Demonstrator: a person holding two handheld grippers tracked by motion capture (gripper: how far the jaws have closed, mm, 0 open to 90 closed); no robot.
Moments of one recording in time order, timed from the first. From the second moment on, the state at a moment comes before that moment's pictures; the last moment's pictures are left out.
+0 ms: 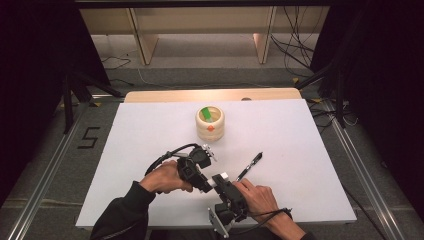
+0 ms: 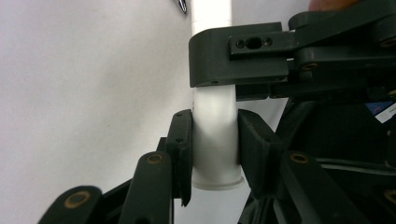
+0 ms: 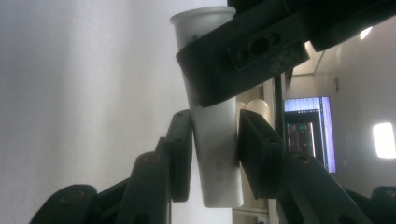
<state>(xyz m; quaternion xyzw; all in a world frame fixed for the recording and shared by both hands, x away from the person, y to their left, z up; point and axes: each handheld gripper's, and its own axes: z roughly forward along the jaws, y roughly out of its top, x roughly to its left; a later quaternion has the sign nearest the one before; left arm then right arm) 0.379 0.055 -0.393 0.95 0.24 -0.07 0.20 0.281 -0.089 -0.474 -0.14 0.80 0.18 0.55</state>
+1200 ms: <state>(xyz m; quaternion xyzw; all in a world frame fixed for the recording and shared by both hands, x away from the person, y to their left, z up) 0.376 0.096 -0.375 0.91 0.29 0.02 0.29 0.295 -0.110 -0.471 -0.10 0.81 0.18 0.55</state>
